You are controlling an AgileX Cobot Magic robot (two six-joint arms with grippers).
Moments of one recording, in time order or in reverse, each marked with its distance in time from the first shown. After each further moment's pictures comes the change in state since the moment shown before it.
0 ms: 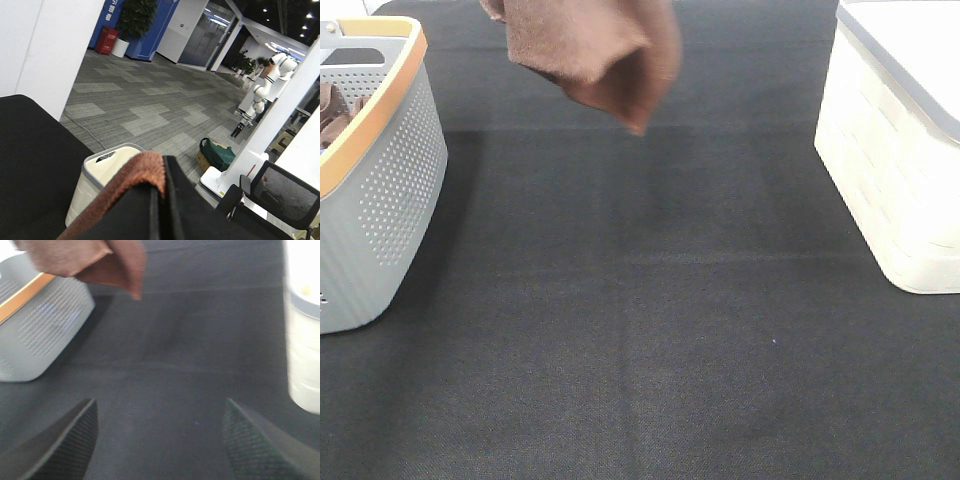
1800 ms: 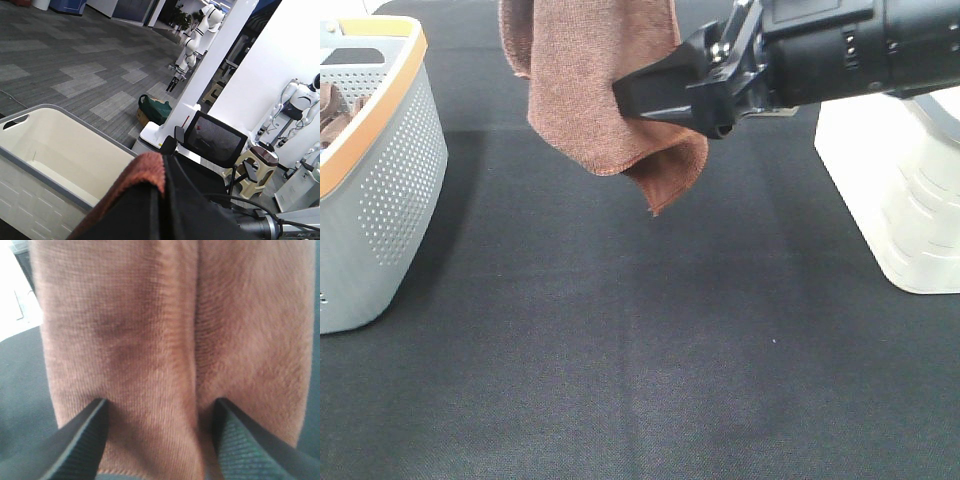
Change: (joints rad) left arm -0.120 0.000 0.000 -0.057 0.153 0.000; right arm 0.448 1.114 -0.369 0.812 -0.330 -1.181
